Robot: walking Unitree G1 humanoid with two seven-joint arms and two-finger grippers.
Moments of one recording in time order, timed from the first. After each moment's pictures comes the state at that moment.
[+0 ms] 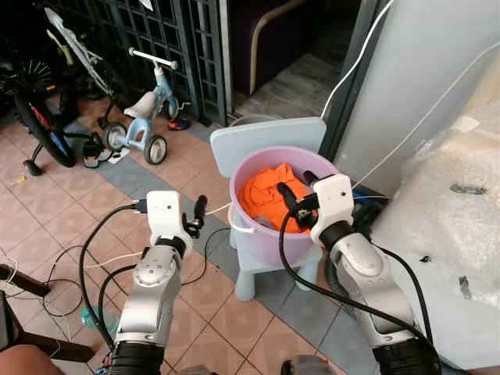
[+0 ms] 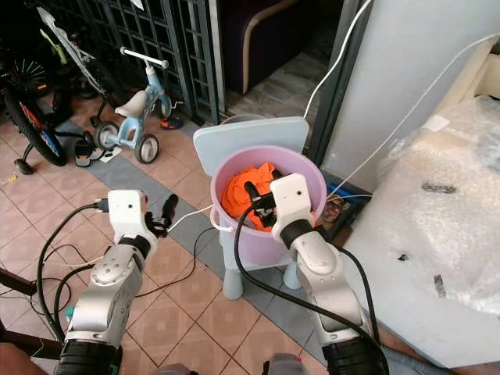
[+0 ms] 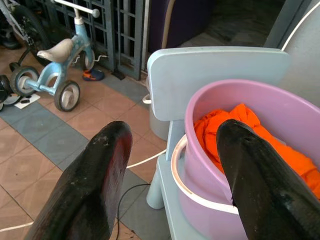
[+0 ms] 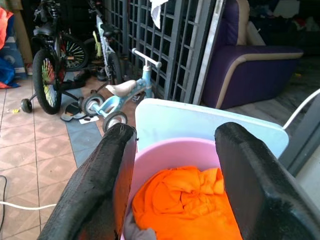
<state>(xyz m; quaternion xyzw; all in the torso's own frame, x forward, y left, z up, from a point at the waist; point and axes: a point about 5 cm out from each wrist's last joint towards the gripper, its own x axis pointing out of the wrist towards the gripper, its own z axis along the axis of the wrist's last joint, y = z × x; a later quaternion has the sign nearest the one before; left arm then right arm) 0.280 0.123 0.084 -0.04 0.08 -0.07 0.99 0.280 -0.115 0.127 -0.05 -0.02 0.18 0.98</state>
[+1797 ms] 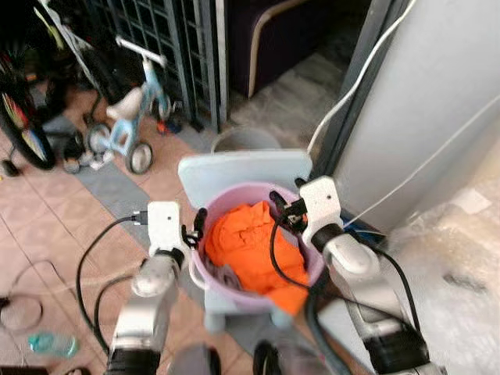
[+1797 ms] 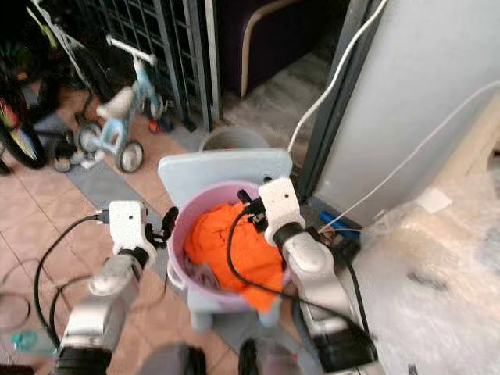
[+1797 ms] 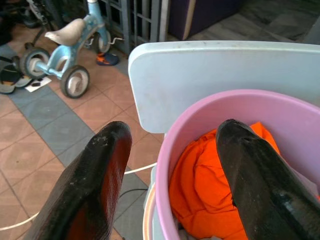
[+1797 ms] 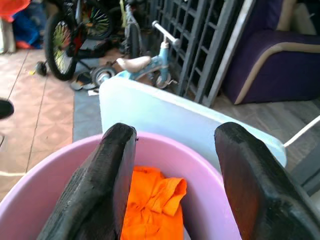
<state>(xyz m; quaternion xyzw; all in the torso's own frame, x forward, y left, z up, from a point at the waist) 0.271 0.146 0.072 -0.03 0.12 -0.01 0.99 0.291 -0.096 0.114 -0.12 0.03 0.26 0.96</state>
